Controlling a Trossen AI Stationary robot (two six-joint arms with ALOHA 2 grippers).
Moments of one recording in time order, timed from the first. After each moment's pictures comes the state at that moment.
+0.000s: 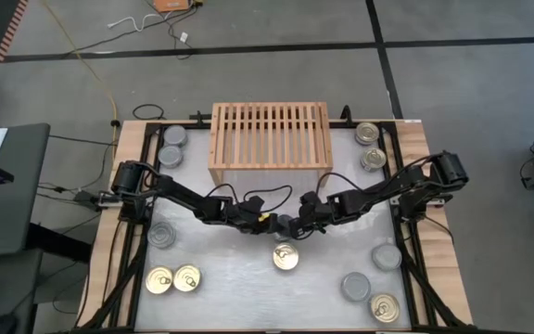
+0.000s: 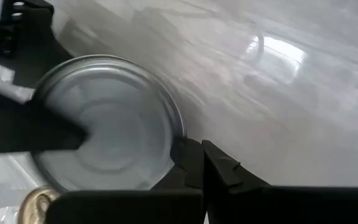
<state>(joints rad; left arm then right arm) -0.12 1.90 0.90 0.45 -0.07 -1.47 0.17 1.63 0.81 -0.19 0.14 1.25</state>
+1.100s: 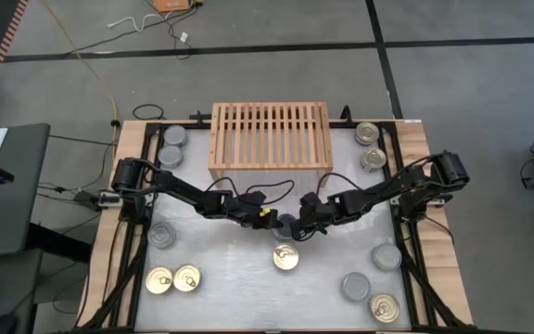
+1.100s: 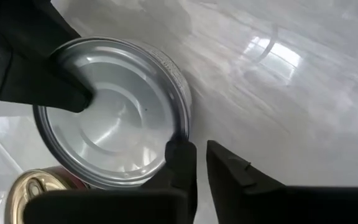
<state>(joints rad) -0.07 1.90 0.90 0.47 0.02 -1.37 0.17 1.62 0.81 -0.19 0.13 1.18</state>
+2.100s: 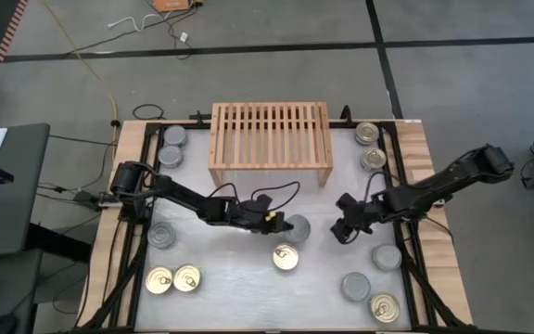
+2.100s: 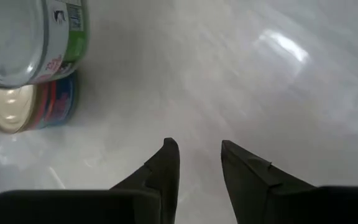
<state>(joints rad) -0.14 1.89 1.02 0.49 -0.12 -1.44 0.29 1.06 0.41 -0.31 0.10 1.15</state>
